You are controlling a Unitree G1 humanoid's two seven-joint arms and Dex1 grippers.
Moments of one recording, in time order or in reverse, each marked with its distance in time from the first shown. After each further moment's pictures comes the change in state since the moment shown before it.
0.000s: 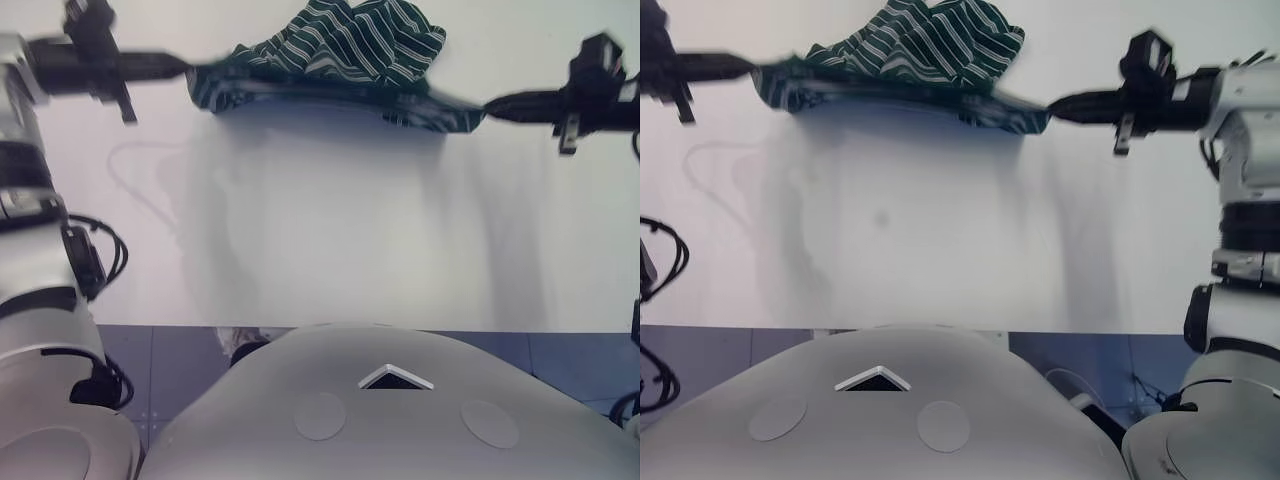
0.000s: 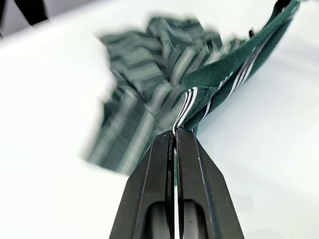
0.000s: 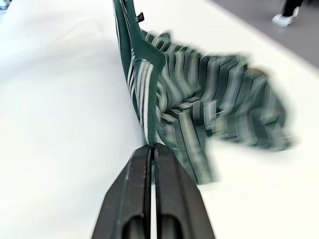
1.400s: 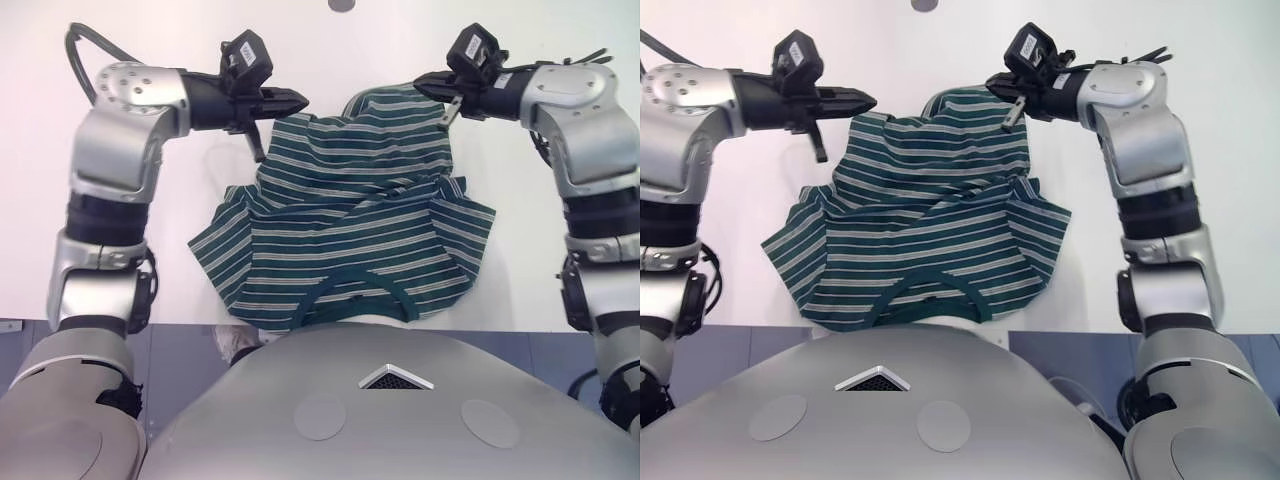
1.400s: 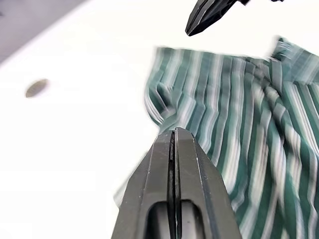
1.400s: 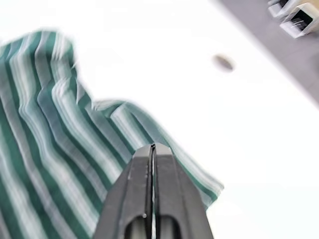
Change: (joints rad) left arm -0.049 -0.215 -0.304 -0.401 -0.053 0.202 0.565; right arm -0.287 0.355 0.200 0.115 -0.320 0.167 -0.590
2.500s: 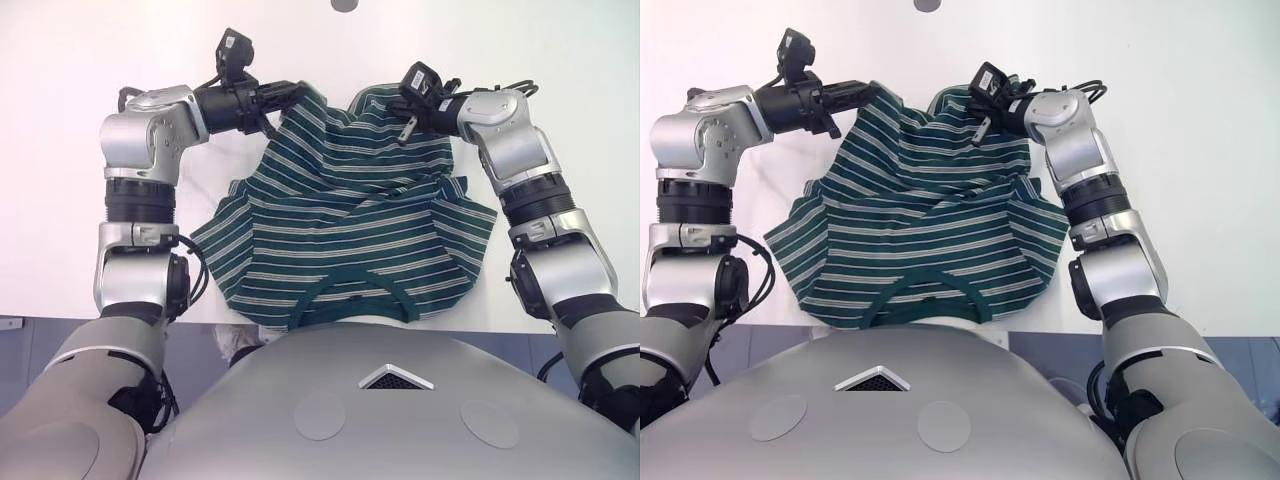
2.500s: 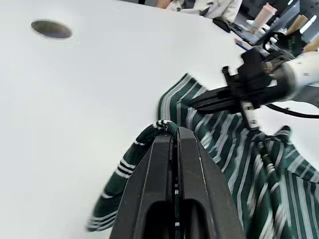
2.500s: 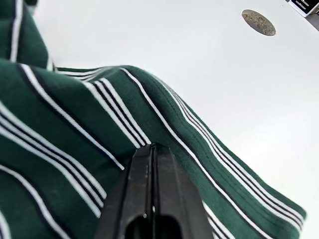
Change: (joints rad) left arm 0.034 -0.165 0.196 0.101 -0.271 0.182 -0.017; right arm -0.019 0.148 0.068 0.314 -0.157 -0.198 -0.071
